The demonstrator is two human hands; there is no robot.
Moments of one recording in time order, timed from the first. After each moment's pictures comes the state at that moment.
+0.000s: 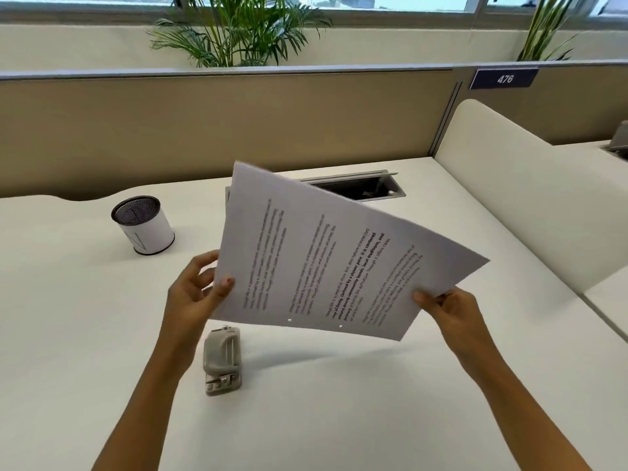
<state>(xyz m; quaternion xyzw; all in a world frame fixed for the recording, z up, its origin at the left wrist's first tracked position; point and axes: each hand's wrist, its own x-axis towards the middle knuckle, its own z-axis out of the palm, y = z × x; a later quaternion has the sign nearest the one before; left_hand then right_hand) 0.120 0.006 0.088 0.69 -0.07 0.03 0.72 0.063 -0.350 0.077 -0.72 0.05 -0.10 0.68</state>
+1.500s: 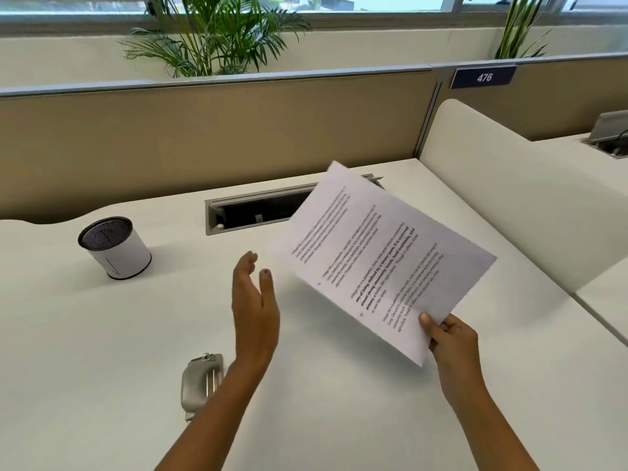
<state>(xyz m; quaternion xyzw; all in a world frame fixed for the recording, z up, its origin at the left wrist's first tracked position) 0.155 -0.109 0.055 0.80 0.01 0.17 0.57 0.063 -0.361 0.029 -0.62 0.28 -0.16 0.72</state>
